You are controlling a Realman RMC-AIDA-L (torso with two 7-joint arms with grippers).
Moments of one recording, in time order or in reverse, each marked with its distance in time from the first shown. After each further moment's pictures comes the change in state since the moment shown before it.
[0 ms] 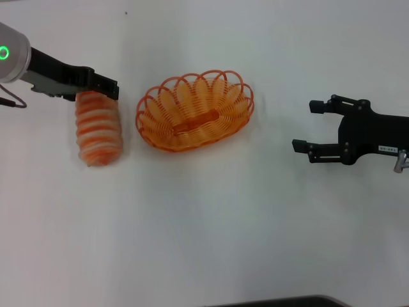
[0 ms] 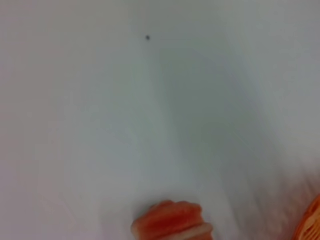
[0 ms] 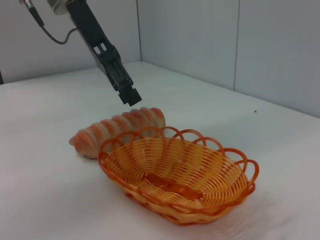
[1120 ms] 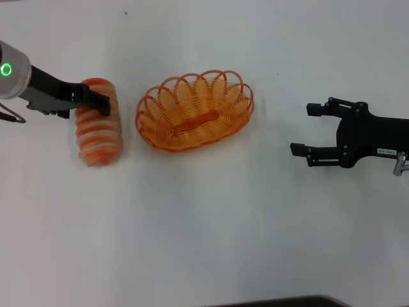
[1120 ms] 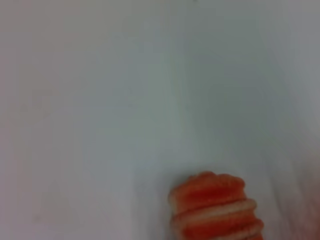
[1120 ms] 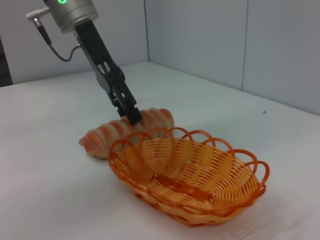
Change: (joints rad) left arm 0.000 0.000 0.004 -0.081 0.062 -0.054 -0.057; right arm -0.002 0.000 -0.009 -0.002 -0.001 -0.017 0.000
